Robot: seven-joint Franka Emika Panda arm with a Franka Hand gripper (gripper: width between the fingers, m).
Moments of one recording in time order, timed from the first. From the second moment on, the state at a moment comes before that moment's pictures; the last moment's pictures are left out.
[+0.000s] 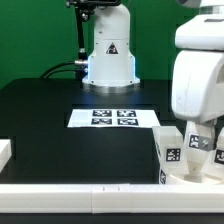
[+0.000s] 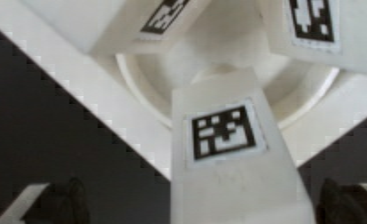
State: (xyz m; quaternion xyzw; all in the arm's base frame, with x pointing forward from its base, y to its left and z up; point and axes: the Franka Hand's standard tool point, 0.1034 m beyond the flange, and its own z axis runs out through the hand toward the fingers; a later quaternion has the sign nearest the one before) arm 0.649 0.108 0.082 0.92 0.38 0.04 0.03
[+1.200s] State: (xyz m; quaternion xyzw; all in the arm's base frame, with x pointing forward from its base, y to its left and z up) arm 0.646 0.103 0.071 0.99 -0.12 0.05 -0.01
